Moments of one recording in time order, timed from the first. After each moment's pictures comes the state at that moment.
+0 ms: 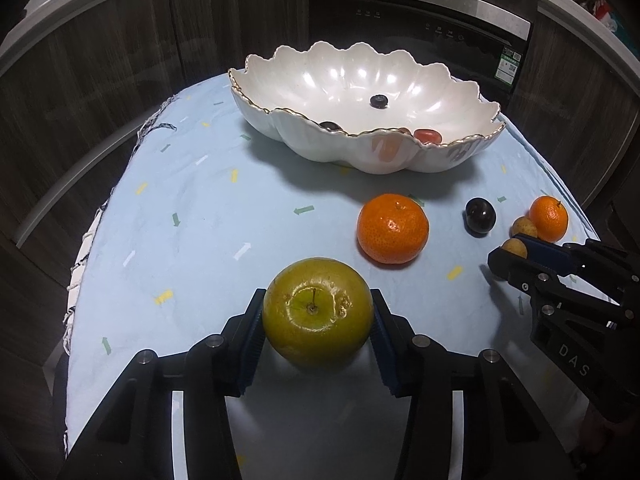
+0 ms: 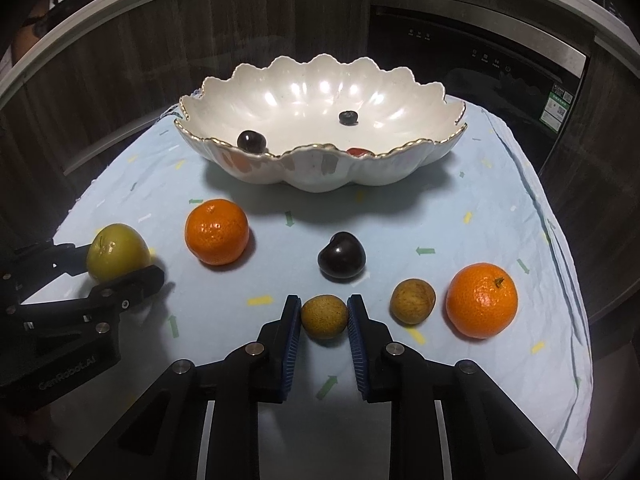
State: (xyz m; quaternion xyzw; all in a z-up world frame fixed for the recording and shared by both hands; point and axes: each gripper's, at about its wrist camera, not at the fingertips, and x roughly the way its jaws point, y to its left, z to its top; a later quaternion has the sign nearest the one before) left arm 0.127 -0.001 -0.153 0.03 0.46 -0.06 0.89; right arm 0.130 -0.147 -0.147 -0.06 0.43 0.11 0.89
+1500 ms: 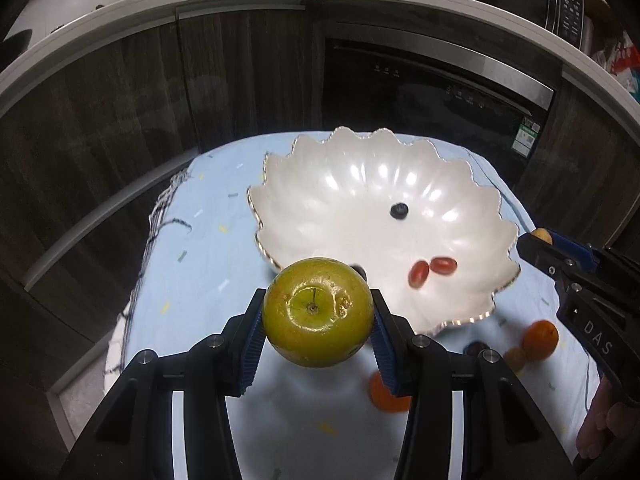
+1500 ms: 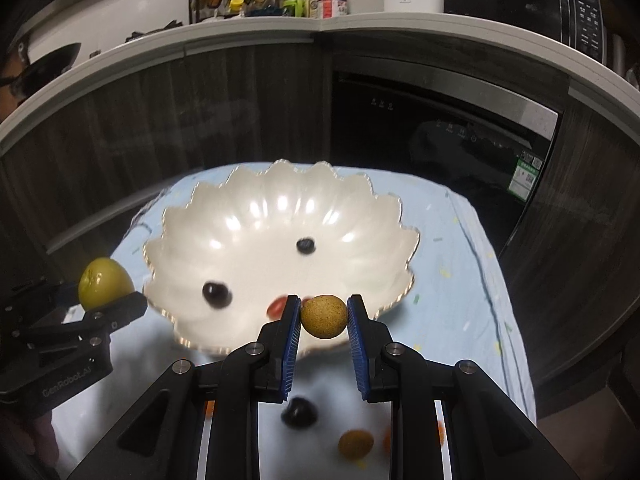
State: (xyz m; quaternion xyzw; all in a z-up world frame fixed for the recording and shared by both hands) left arm 0.205 0.013 -0.080 0.01 0.41 -0.05 0.91; right arm 0.199 -0.158 -0.065 -0.03 0.35 0.06 0.94
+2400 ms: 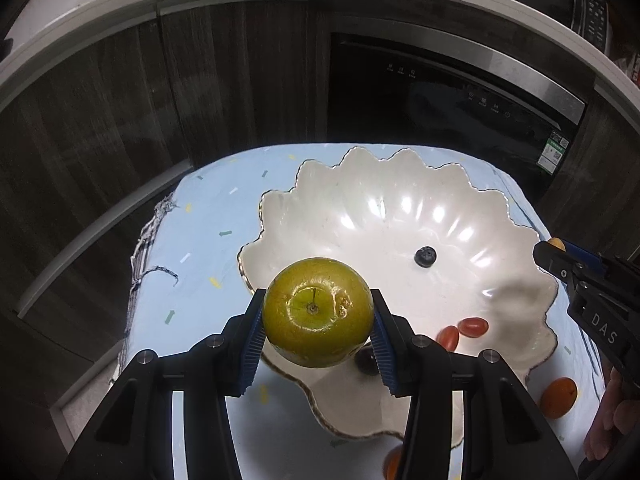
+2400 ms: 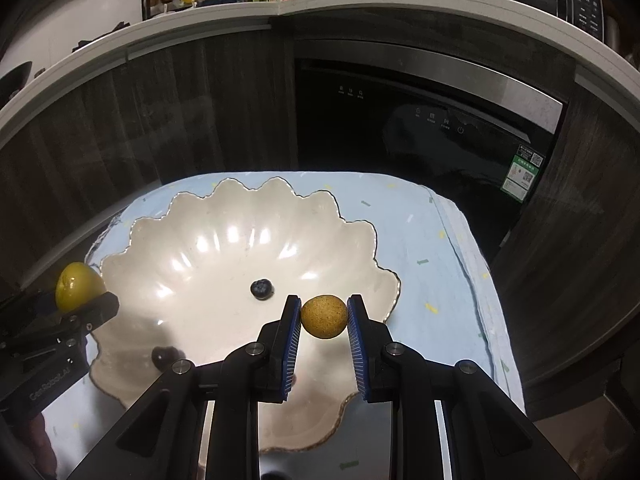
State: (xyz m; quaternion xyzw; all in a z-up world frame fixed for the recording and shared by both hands) left arm 0.284 0.012 -0.087 0.01 0.42 -0.04 0.90; right arm 0.277 -0.173 -0.069 -0.01 0.38 0.01 0.92
